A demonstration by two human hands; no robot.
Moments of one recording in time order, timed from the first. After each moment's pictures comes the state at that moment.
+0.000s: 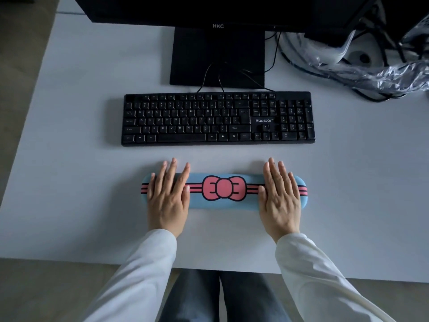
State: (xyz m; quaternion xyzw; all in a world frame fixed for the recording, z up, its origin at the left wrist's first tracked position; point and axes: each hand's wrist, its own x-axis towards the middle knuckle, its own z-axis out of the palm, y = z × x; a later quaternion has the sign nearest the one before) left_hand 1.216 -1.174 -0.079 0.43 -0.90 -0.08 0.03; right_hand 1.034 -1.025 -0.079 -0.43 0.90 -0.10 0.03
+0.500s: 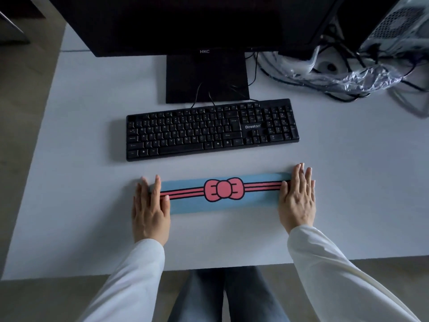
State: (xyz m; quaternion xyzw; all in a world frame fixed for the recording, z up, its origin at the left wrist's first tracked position) left_hand 1.251 -1.189 -0.061 0.54 -0.82 -0.19 0.01; right_hand 1.024 -1.001 -0.072 -0.22 0.96 -0.15 0.08
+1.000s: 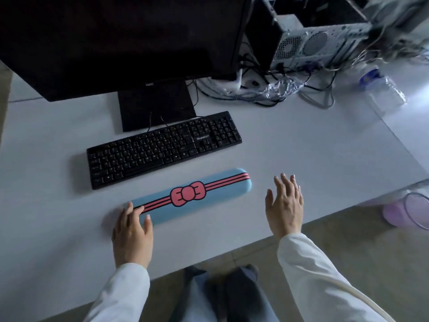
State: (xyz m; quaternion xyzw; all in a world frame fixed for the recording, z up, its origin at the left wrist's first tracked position) left_hand 1.248 -1.158 -0.018 0.49 -0.83 -0.24 0.05; right_hand 1.052 -0.934 -0.003 -0.13 0.98 -0.17 0.01
